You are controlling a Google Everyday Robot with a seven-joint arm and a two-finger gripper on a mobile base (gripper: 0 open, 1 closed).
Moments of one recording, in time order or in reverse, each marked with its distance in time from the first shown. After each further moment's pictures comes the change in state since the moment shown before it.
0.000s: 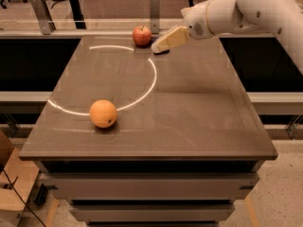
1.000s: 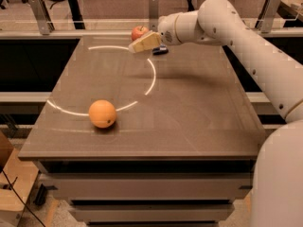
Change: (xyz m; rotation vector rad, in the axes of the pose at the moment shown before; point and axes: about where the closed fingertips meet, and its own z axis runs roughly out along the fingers) arm -0.004 -0.007 0.107 -0.002 -0.092 0.064
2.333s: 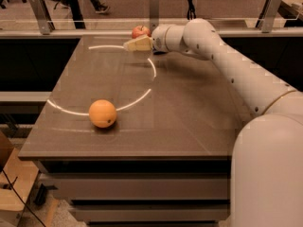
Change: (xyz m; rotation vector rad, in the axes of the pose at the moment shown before) arm 0.027 -0.040 0.055 0.139 -0.090 0.142
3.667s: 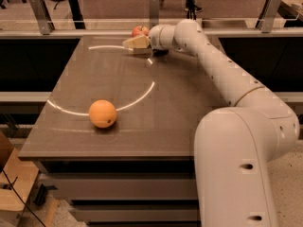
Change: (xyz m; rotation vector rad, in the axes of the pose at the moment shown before) arm 0.016 -0.036 0.054 0.038 0.020 0.028
